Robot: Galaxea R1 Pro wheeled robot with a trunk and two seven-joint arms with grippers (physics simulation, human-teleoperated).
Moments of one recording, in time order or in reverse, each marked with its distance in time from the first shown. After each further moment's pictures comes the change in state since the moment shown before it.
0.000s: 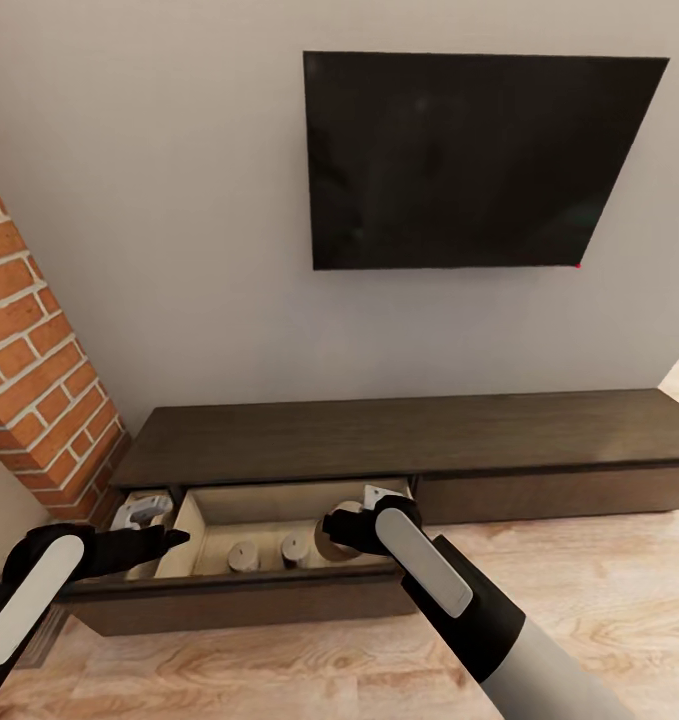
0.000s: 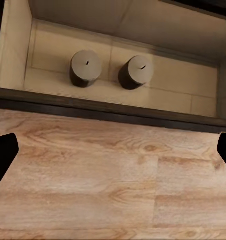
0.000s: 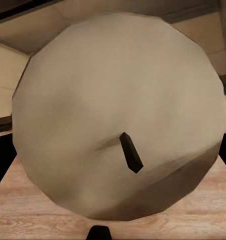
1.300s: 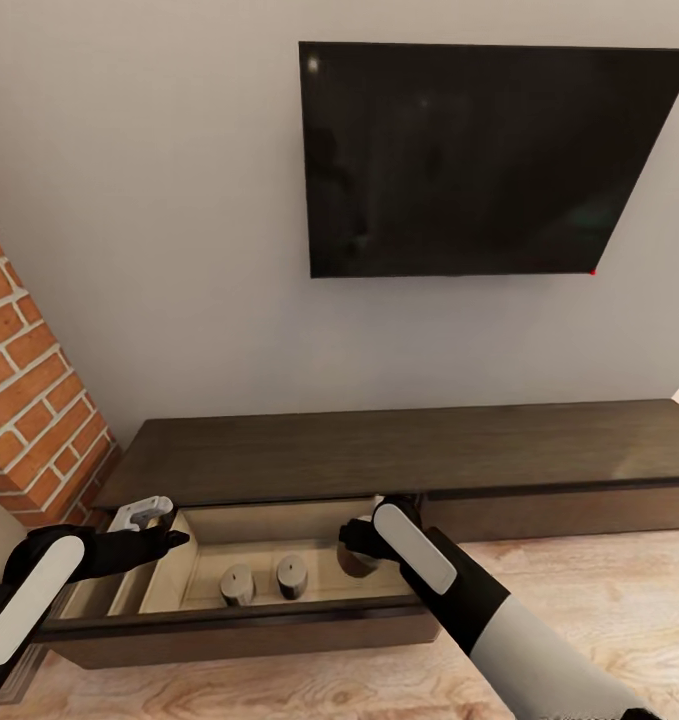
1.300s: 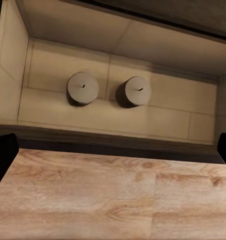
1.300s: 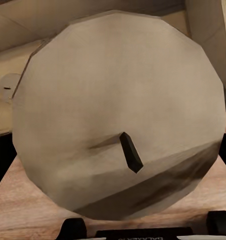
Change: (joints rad) left arm 0.000 -0.002 0.000 0.009 0.000 -0.004 0.002; right arm -0.060 0.011 -0.003 0.254 0.019 0.004 0.046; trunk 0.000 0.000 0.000
